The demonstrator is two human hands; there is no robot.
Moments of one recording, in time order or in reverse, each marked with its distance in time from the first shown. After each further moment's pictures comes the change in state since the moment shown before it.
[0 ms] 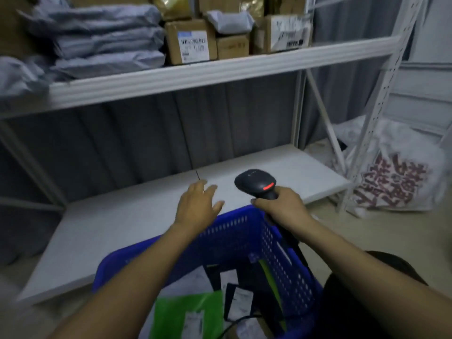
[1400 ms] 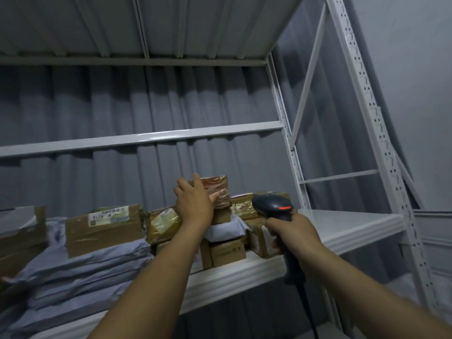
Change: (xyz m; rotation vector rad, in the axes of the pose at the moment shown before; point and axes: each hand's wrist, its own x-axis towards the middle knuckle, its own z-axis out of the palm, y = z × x) left_hand 0.353 0.076 -0.305 0.028 0.796 -0.274; right_hand 0.225 -0.224 -0.173 0.521 0.264 -0.279
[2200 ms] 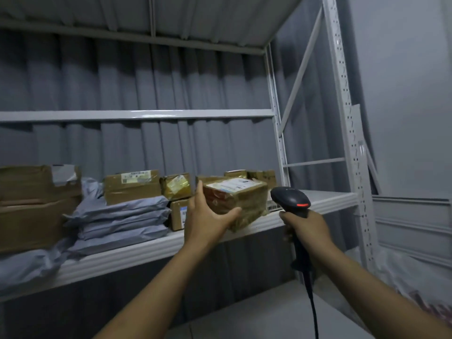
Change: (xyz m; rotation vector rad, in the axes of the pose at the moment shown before) left_hand -0.173 -0.033 -0.114 -0.658 -0.253 -0.050; right_hand -0.125 0.014 -0.046 -0.033 0.138 -0.076
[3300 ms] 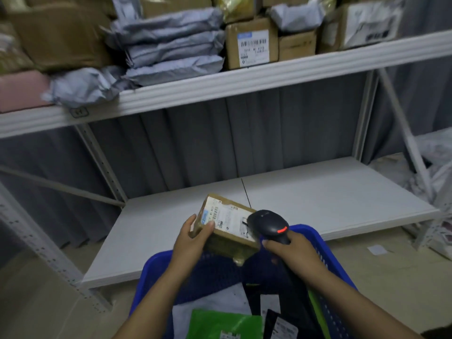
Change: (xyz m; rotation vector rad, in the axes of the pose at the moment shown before) left_hand -0.285 -0.278 -0.048 -0.213 -0.181 -0.786; right_hand -0.227 0.249 0.081 -0.276 -0.630 0.465
